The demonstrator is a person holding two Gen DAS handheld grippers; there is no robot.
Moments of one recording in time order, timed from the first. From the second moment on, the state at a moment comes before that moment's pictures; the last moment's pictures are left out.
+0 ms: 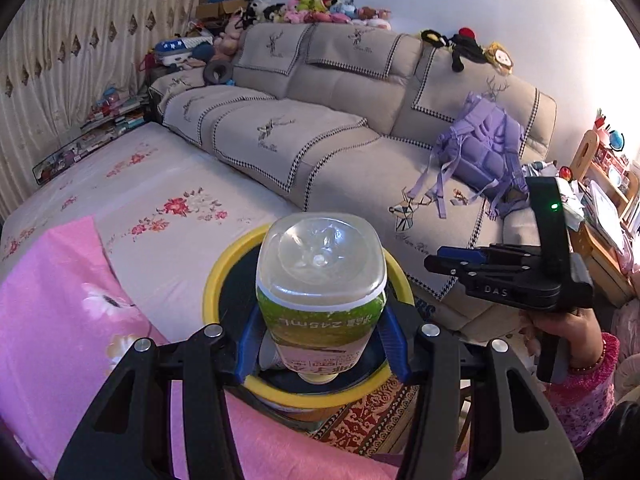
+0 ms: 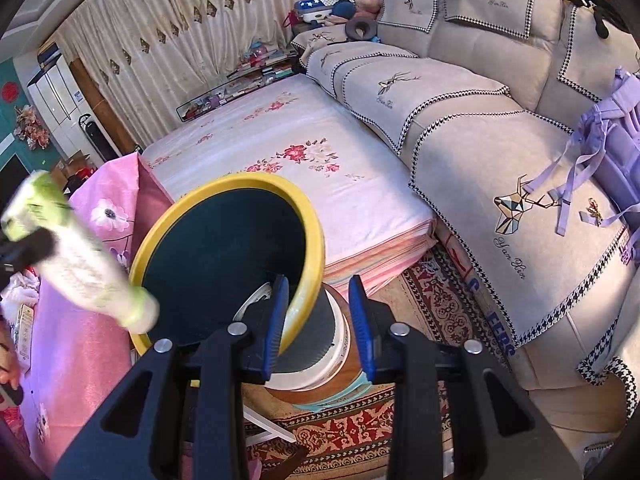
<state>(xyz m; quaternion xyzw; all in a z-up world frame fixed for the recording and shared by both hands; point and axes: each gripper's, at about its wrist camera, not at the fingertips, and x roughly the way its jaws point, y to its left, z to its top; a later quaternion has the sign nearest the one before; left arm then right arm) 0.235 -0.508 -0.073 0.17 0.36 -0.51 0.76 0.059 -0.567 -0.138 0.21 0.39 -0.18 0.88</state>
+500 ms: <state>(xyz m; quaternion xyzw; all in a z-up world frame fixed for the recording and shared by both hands) 0.254 -0.563 -0.177 0.21 0.48 -0.46 0.72 0.055 -0.581 -0.149 0.23 0.39 -0.20 0.87</state>
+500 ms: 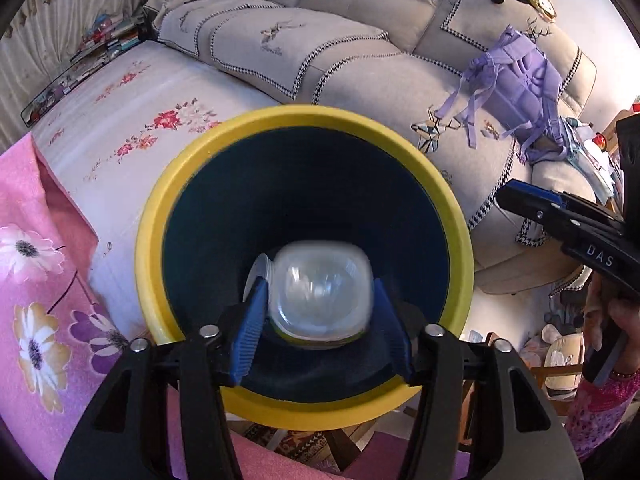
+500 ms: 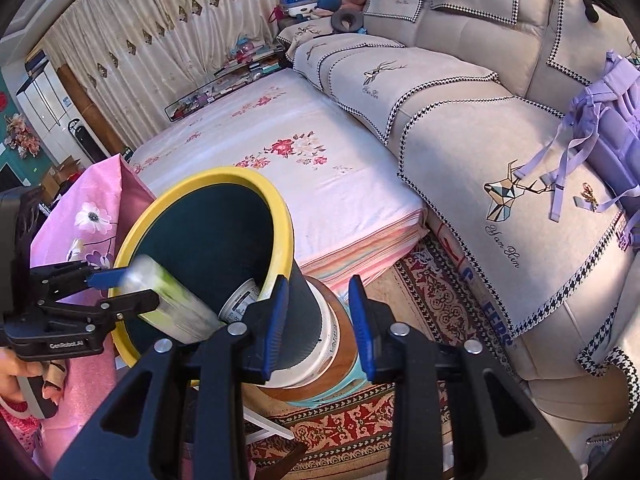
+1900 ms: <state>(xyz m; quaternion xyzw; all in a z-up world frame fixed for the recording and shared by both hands) 0.104 0.000 -0.050 -0.07 0.29 -0.11 0.95 0.180 -0.114 -0.095 0.06 0.40 0.13 0.91</state>
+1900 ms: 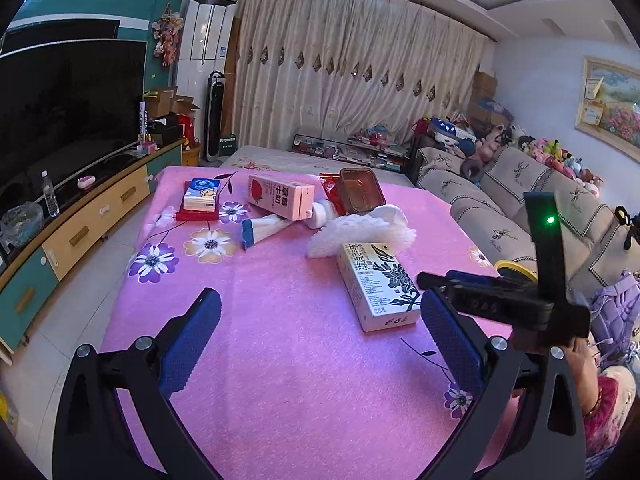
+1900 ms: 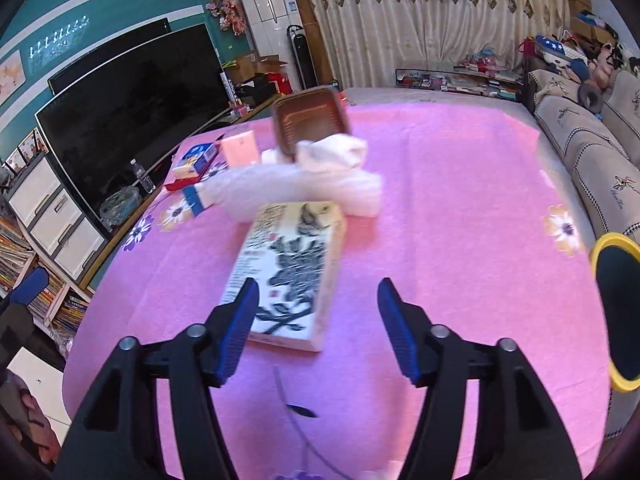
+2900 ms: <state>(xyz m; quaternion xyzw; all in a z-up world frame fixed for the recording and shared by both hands) 0.099 0.007 -0.070 -0.10 0.30 -0.13 0.94 0.177 -0.086 -0.116 0.00 0.42 0.11 0.90</state>
